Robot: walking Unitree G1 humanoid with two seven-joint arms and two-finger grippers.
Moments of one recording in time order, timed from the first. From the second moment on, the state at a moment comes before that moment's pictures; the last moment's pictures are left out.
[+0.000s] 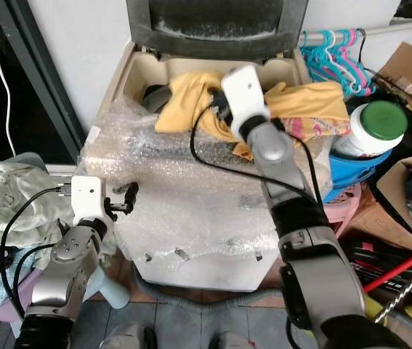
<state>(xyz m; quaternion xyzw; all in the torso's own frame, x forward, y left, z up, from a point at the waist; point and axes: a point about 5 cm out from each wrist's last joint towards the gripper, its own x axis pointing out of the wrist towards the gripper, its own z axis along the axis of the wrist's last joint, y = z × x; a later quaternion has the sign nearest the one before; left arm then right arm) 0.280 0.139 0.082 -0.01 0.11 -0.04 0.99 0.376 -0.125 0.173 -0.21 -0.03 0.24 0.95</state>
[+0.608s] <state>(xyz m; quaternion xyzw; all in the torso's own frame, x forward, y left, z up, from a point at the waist) 0.280 0.137 0.081 0.00 0.11 -0.04 0.99 0.365 -0.232 0.207 -0.22 -0.10 -0.08 0.97</state>
